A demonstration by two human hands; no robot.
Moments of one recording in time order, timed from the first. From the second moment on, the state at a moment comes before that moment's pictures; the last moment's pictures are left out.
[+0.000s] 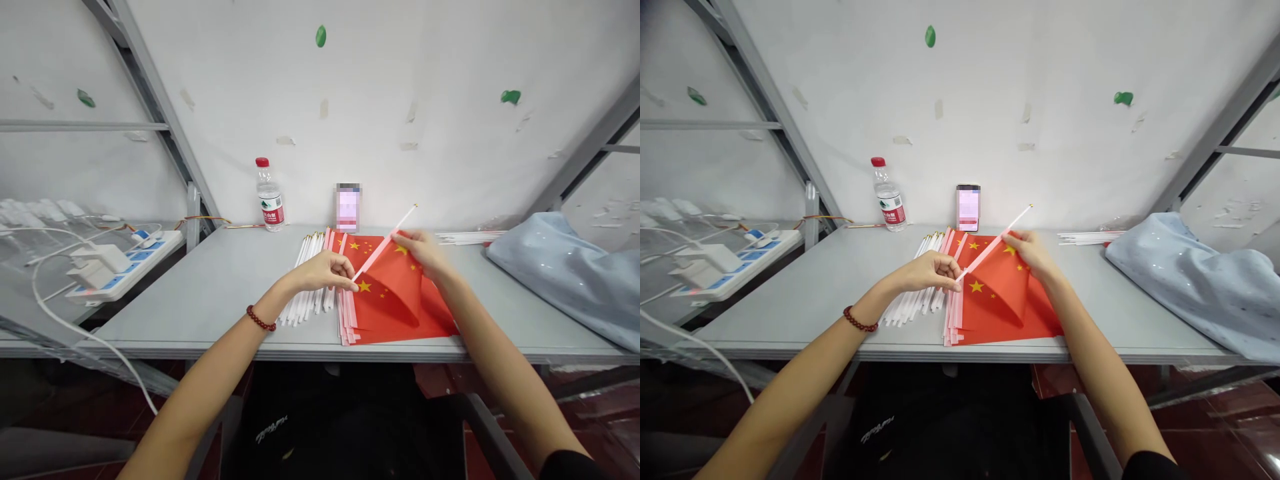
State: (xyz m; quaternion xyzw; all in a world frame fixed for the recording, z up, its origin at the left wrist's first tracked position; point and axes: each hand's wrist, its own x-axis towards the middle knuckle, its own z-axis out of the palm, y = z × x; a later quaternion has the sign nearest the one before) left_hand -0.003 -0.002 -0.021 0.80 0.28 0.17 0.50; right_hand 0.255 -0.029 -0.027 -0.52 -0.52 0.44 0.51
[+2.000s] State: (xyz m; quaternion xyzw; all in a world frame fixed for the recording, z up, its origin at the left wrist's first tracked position) left_hand -0.012 0.012 -0.020 0.76 0.38 0.24 0.47; right_hand 0.253 -0.034 -0.027 -0.54 -0.68 0.37 0.32
